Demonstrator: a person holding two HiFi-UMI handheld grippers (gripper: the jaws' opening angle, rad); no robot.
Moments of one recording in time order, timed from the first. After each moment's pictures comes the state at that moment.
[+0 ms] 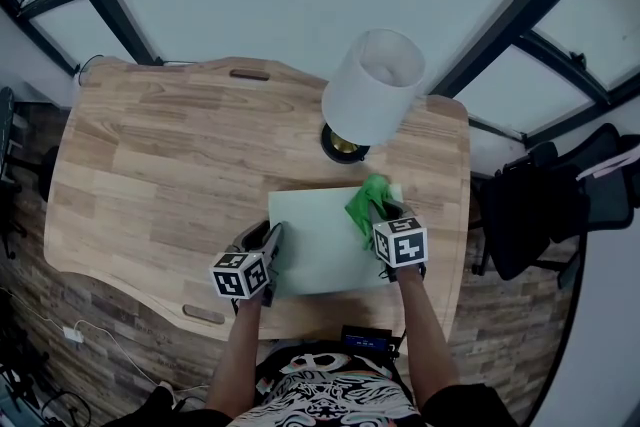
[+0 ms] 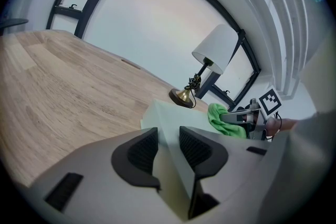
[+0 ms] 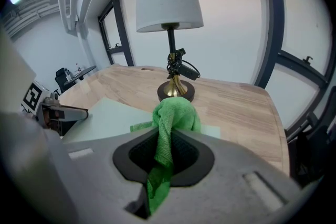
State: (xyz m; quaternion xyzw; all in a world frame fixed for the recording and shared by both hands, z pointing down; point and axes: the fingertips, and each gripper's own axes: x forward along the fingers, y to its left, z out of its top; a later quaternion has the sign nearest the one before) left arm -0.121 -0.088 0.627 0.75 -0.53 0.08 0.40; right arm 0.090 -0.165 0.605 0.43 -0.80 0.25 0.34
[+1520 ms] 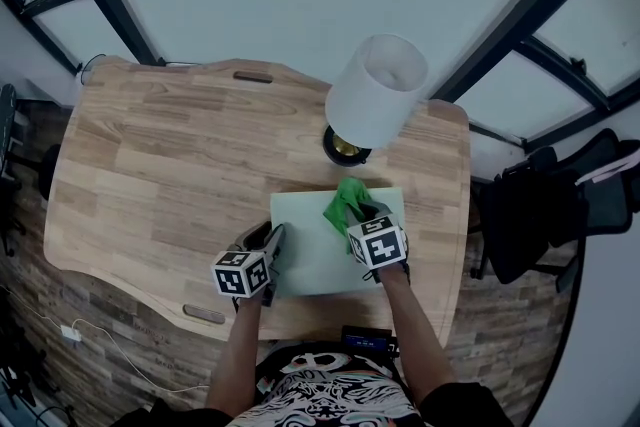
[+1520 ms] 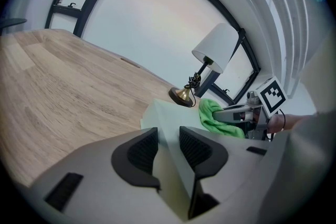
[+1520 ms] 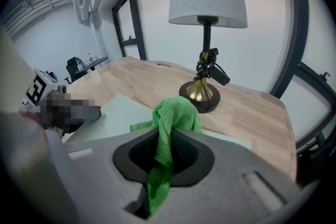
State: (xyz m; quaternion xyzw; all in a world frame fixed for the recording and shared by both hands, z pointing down) left arm -0.120 -0.089 0.627 0.75 -0.52 0.09 0.40; right arm 0.033 -0.156 0.605 0.37 -0.82 0.22 0.38
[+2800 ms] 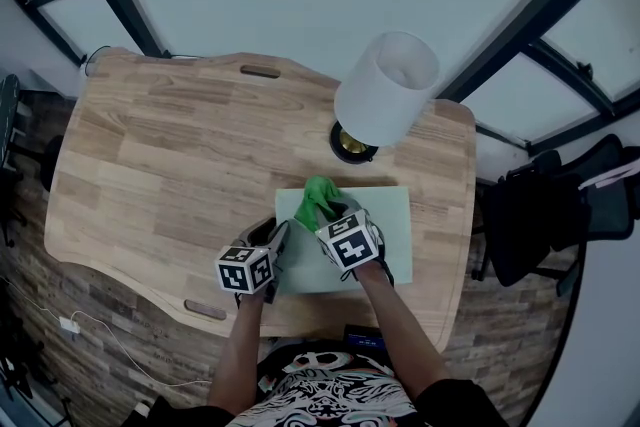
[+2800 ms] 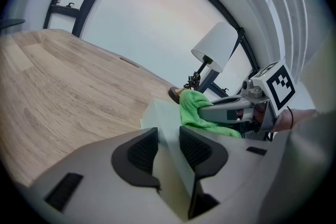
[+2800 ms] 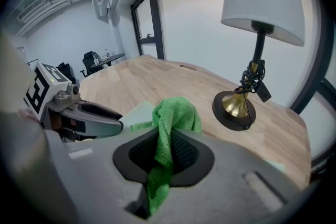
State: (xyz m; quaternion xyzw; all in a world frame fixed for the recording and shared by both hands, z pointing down) left arm -0.119 -0.088 0.629 0.75 -0.52 0.09 0.40; right arm -0.049 -0.139 0.605 0.29 -0.86 0.18 0.38
